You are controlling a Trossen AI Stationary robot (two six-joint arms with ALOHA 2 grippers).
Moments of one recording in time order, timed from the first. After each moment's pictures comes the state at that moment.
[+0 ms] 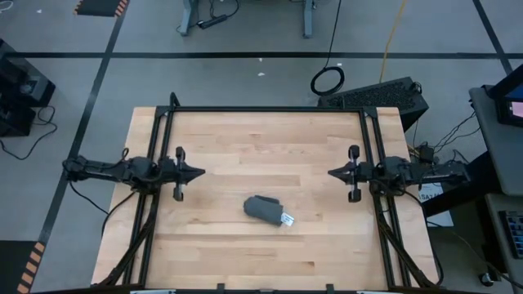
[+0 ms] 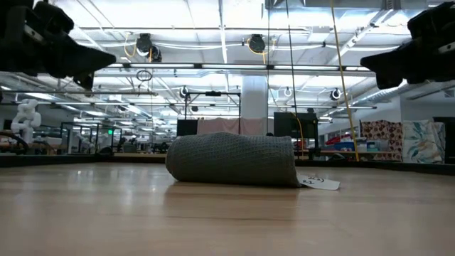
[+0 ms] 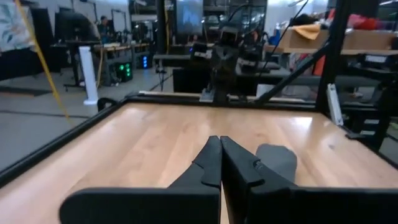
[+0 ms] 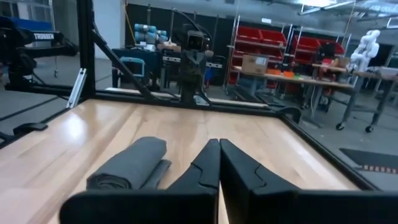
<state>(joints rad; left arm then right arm) -0.13 0.04 0.01 0.05 -0.19 -0.02 0.08 0.01 0.02 0.03 0.13 -0.11</state>
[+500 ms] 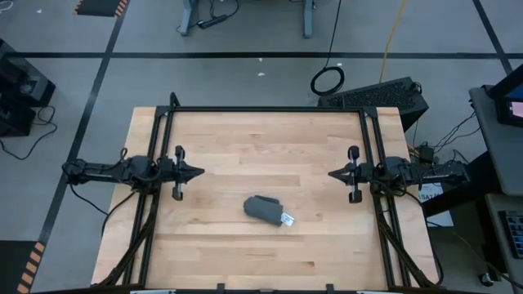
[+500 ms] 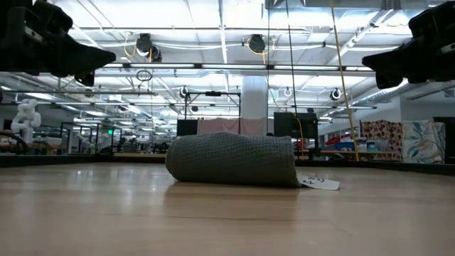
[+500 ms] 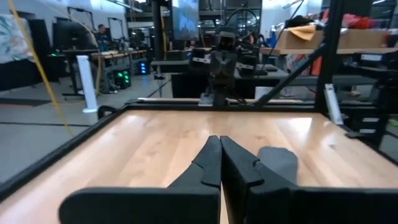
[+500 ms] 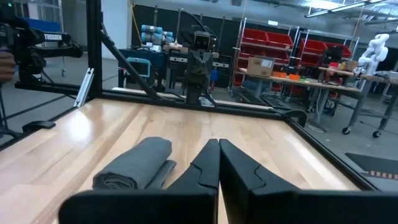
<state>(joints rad) -0.08 0.00 0.01 0.04 -0.12 0.02 0.08 0.00 0.02 0.03 0.10 -0.11</state>
